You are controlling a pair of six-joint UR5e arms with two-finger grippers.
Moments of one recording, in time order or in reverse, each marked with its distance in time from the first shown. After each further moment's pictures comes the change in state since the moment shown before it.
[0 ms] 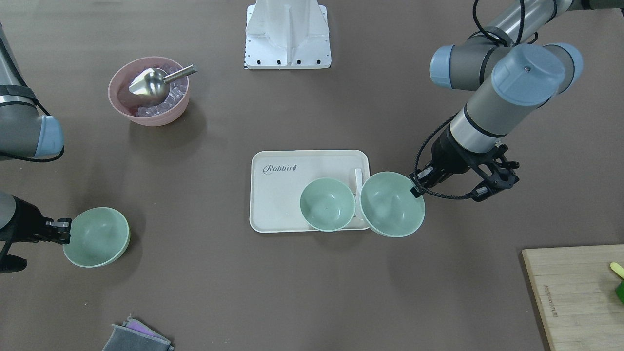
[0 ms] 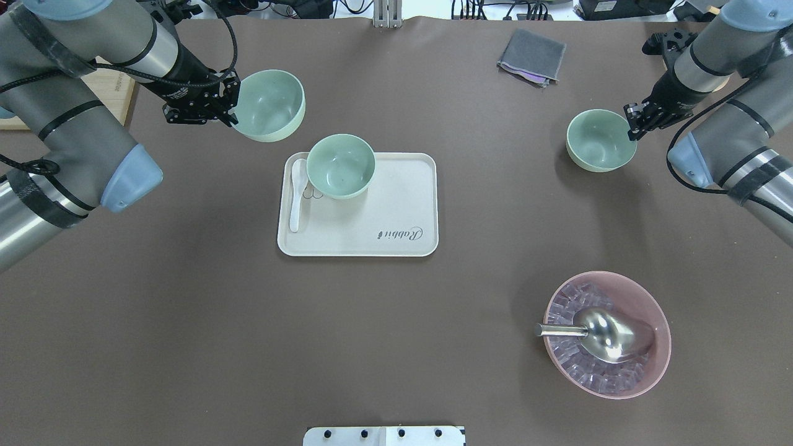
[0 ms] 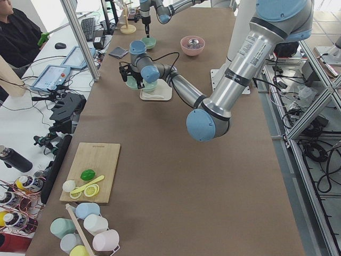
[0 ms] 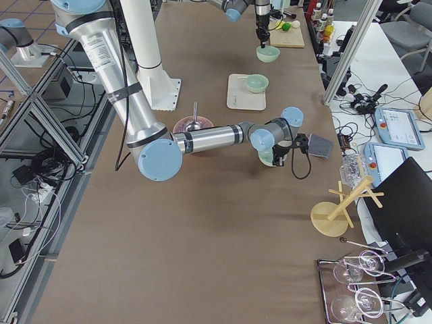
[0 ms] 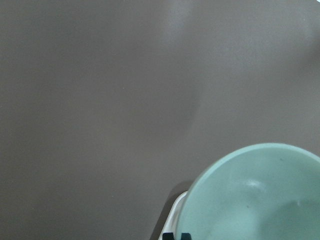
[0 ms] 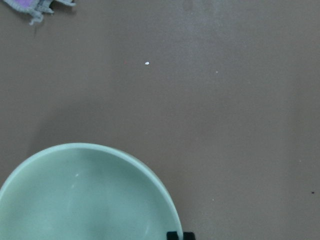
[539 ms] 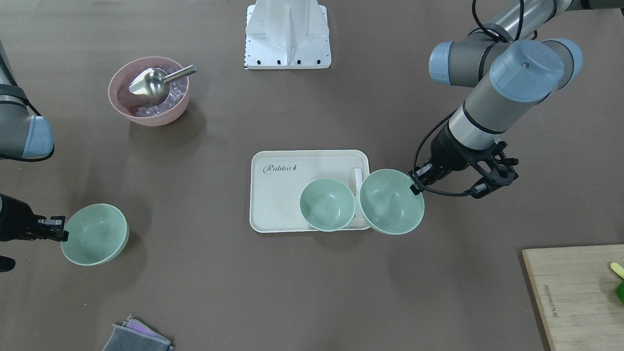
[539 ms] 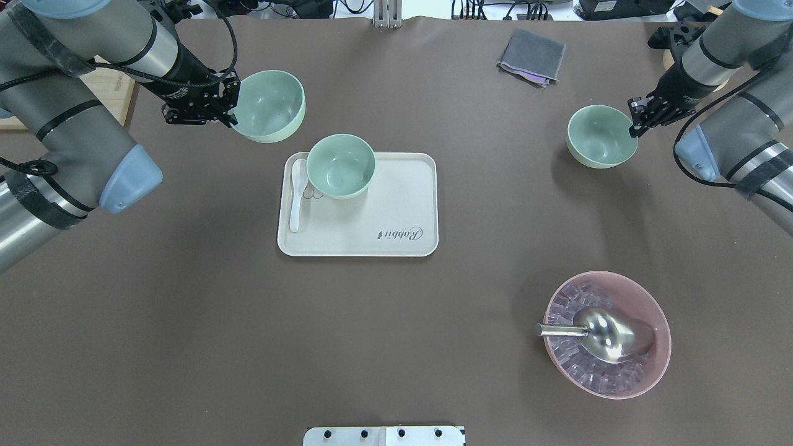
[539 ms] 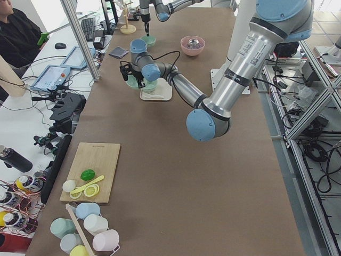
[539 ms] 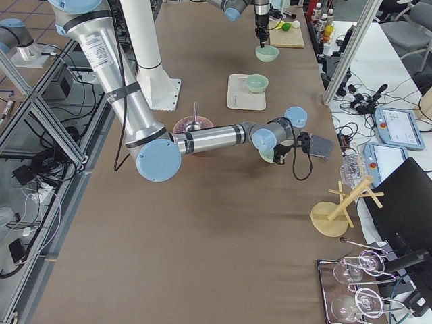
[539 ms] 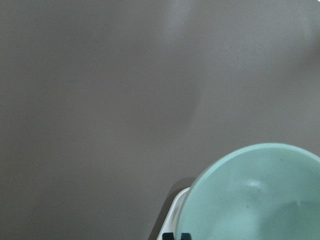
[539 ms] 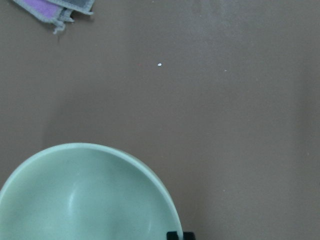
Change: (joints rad) left arm 0.008 0.000 -0.015 0.024 0.007 0.000; right arm 0.037 0.005 0.004 -0.003 0.103 0.001
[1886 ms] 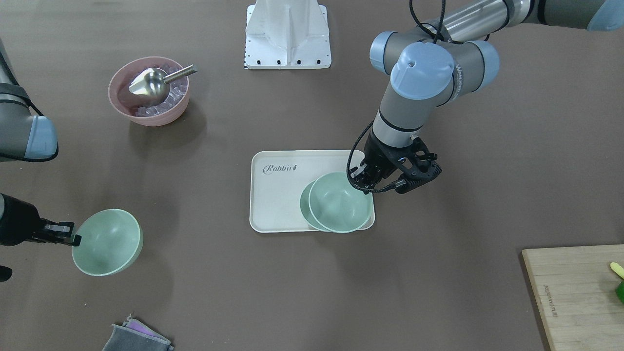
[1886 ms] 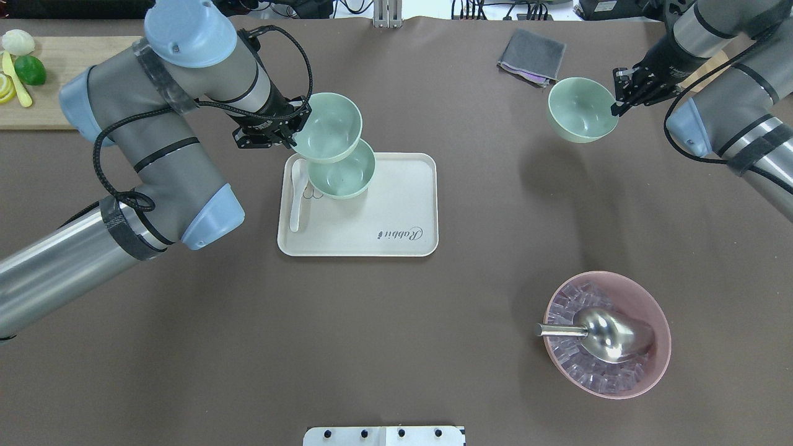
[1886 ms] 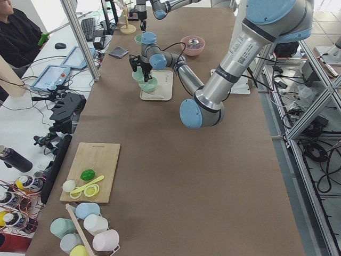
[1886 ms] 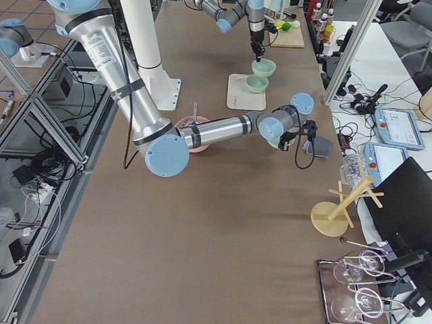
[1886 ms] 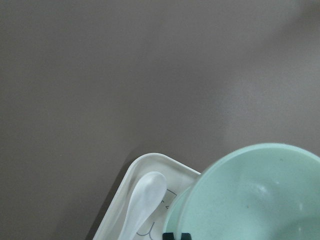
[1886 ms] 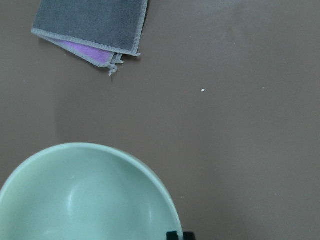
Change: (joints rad) left arm 0.153 -0.152 0.064 0.103 0.187 -0.081; right arm 0.006 0.060 0.013 -0.001 0.032 0.172
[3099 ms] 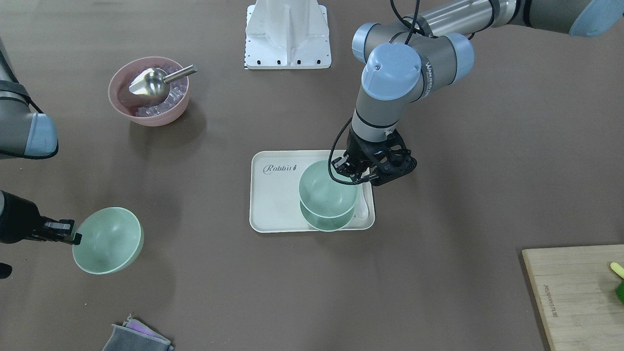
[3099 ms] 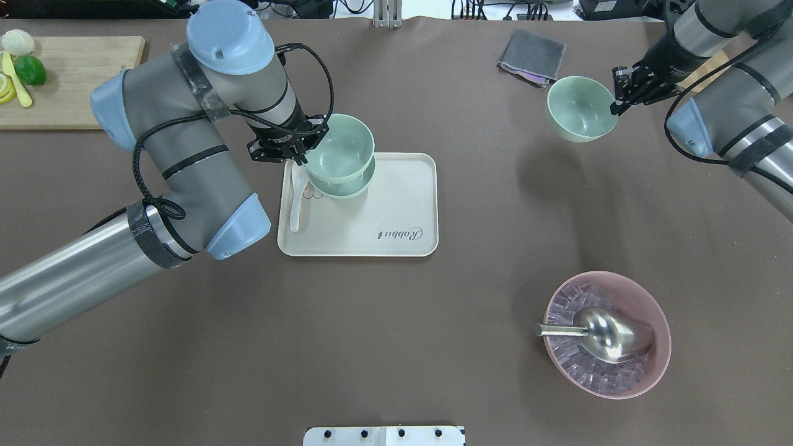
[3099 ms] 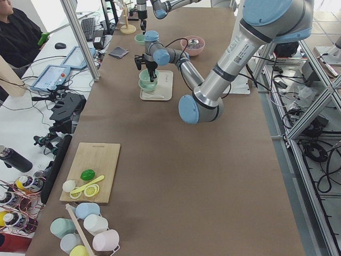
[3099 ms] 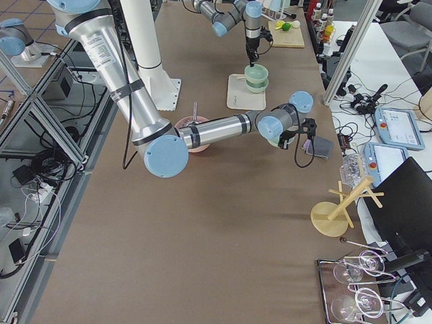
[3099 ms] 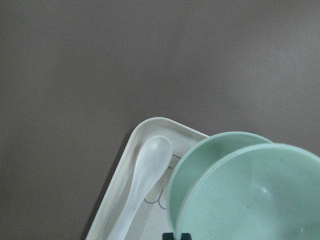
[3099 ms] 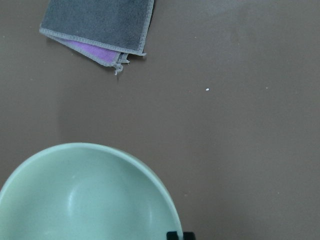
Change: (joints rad) left arm 0.055 -0.036 -0.003 0.125 -0.004 0.051; right arm 0.000 -0.007 0.018 0.002 -0.001 0.001
